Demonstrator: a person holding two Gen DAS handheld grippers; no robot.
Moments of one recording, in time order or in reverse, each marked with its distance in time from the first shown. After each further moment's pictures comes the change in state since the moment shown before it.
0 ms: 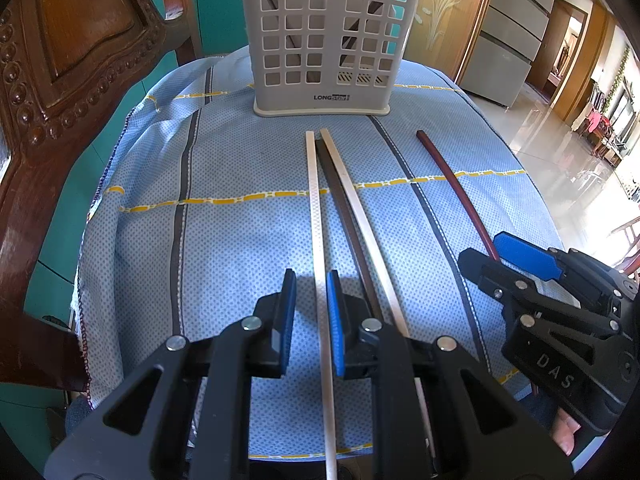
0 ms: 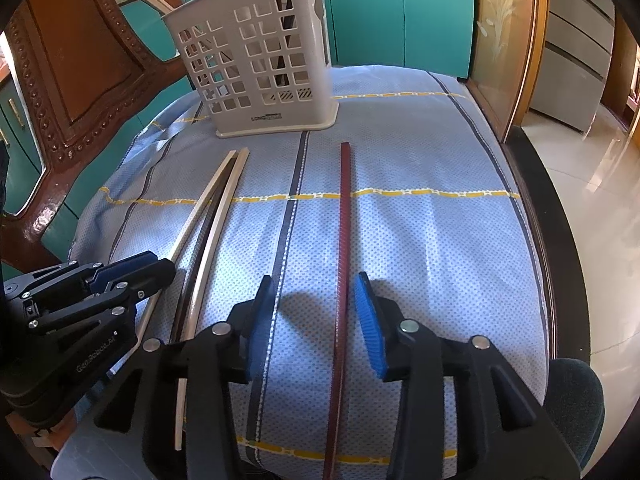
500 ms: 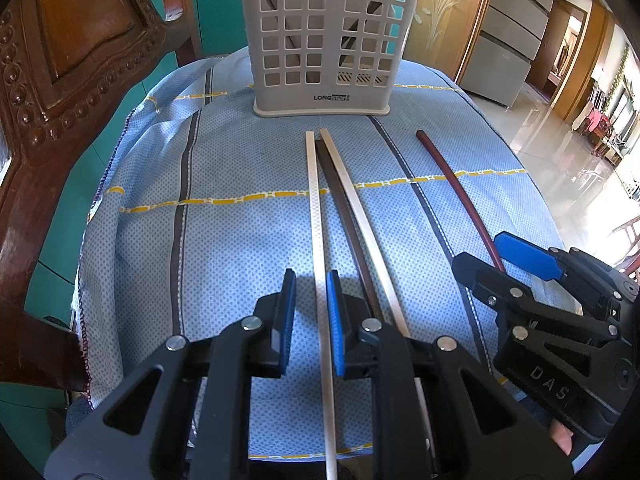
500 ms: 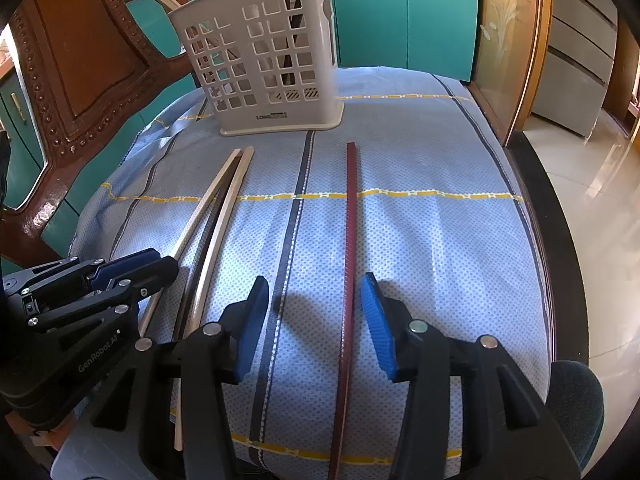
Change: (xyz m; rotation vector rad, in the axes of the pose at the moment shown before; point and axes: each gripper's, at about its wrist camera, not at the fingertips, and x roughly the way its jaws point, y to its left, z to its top) left arm -0.001 0.000 -0.001 0.001 -0.001 0.003; right arm -0.001 0.004 -0.002 -0.016 -0.003 -0.002
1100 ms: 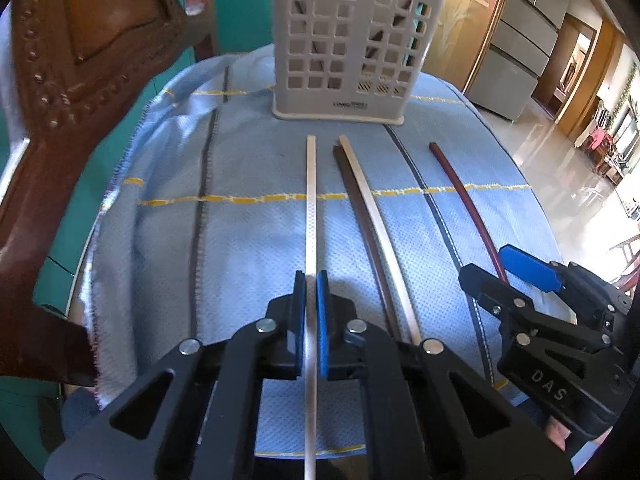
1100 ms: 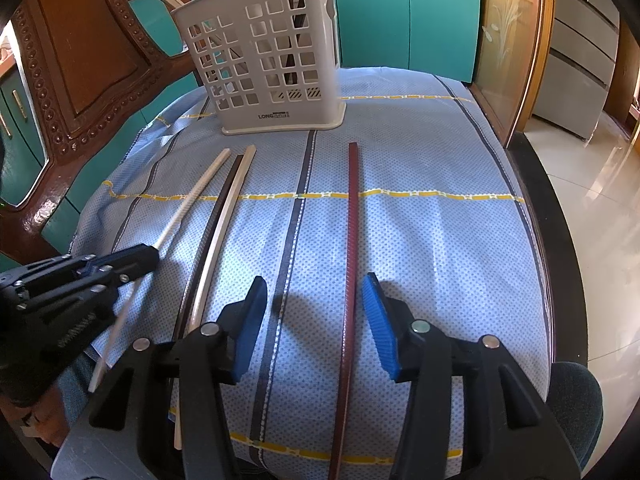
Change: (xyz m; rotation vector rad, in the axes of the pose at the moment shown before) left arm -0.006 0.016 0.001 -0.058 -0.019 -0.006; right arm 0.001 0.000 -0.001 -0.007 0.003 0.002
